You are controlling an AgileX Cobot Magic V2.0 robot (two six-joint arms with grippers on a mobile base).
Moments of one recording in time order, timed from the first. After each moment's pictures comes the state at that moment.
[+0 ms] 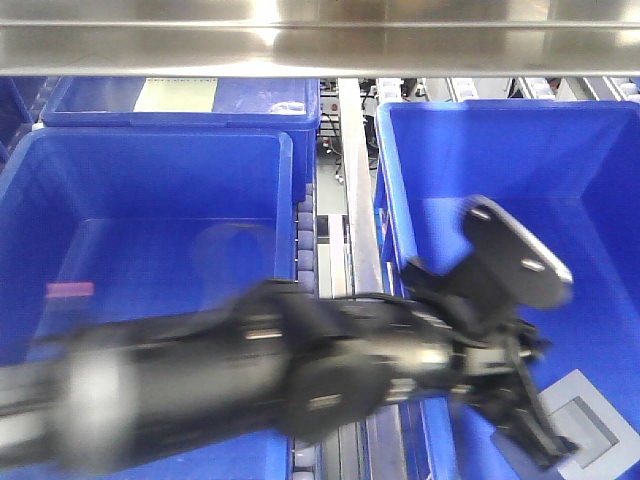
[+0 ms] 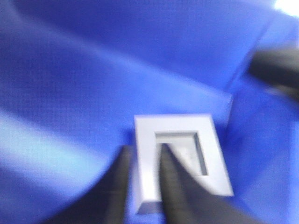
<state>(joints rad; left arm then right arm) -1.06 1.69 -1.26 -0.24 0.15 0.21 -0.08 -0.01 0.02 0.01 0.18 0.01</state>
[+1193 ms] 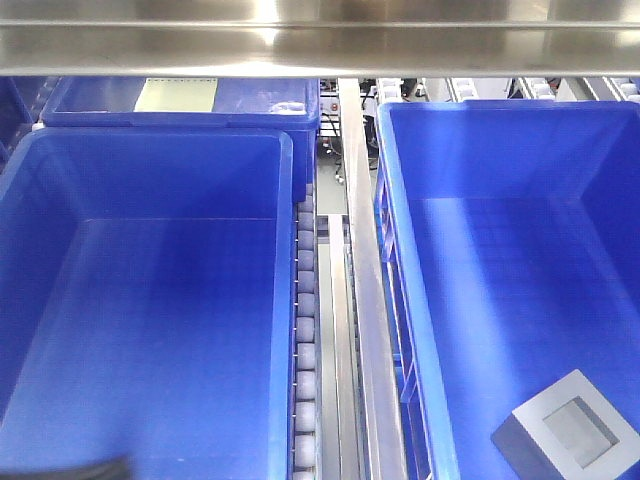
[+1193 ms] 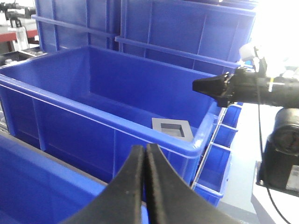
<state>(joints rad) -1.04 0.40 -0.30 -0.24 0.04 0.19 -0.08 -0.01 0.02 0.01 0.18 0.01</state>
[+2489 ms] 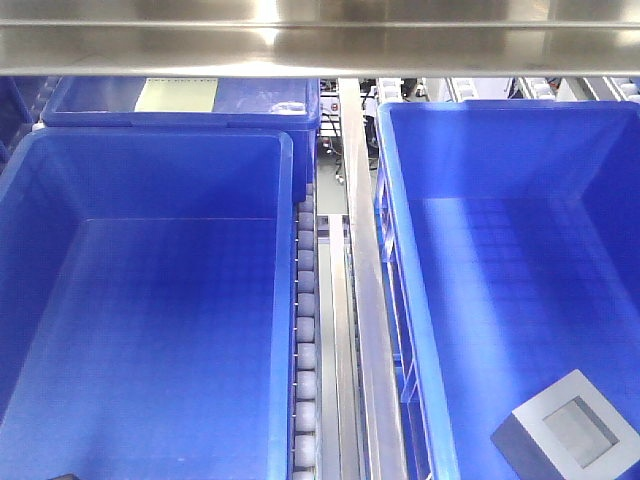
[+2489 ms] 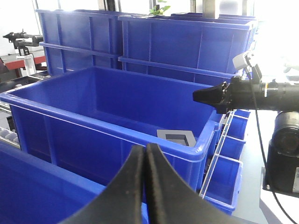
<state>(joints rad) -1.04 0.29 -0.26 -0.03 0.05 0.04 -0.08 -0.01 0.02 0.01 0.18 0.01</state>
